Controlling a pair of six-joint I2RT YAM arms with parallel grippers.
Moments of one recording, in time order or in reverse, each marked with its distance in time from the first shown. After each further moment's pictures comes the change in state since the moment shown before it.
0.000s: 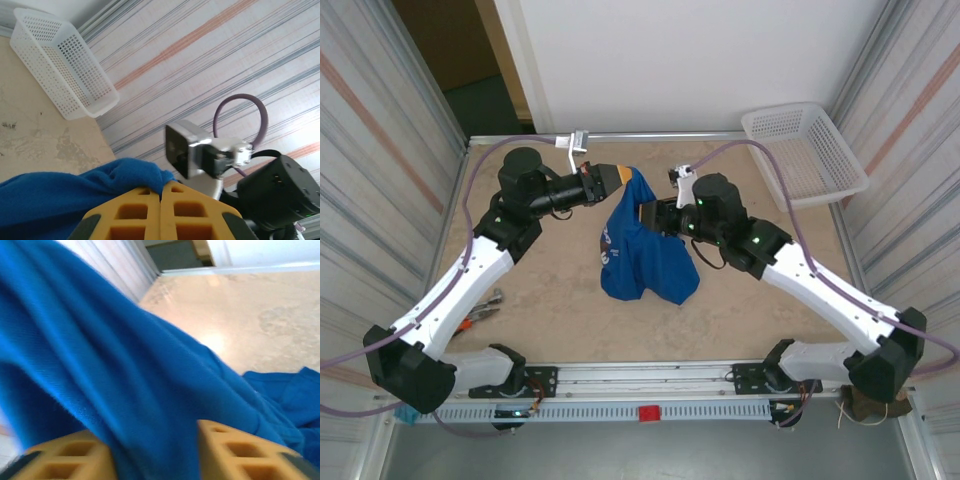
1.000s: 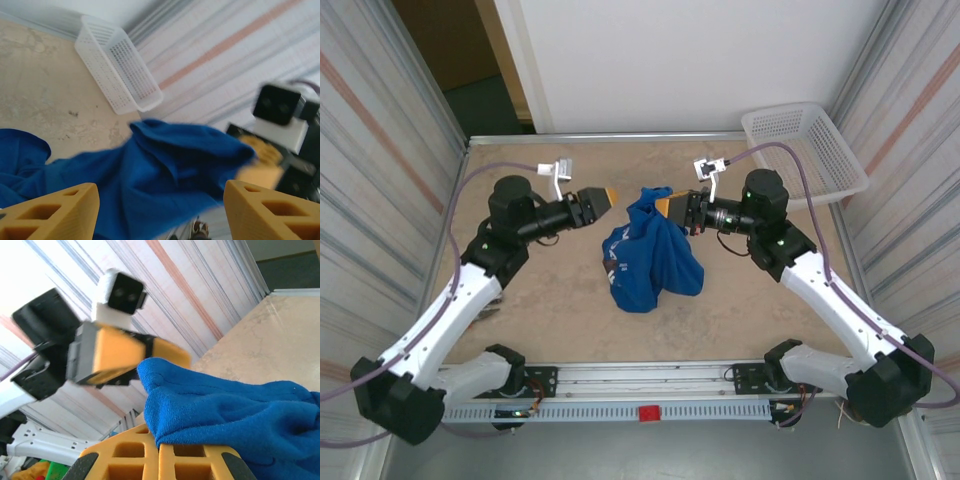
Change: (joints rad) left arm 0.019 -0.186 -0.210 -0.100 -0.116 0.151; right arm -0.275 -0.122 -0.190 0.389 -0.673 0.087
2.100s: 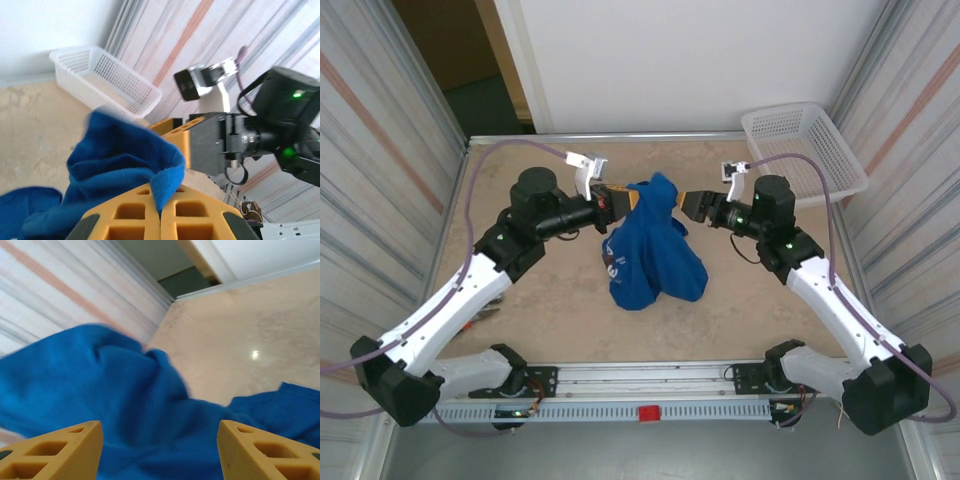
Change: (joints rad) left arm -0.169 0.092 0.176 -0.049 -0.113 0.363; right arm -0.115 -0.051 -0.080 -0.143 0.240 0.047
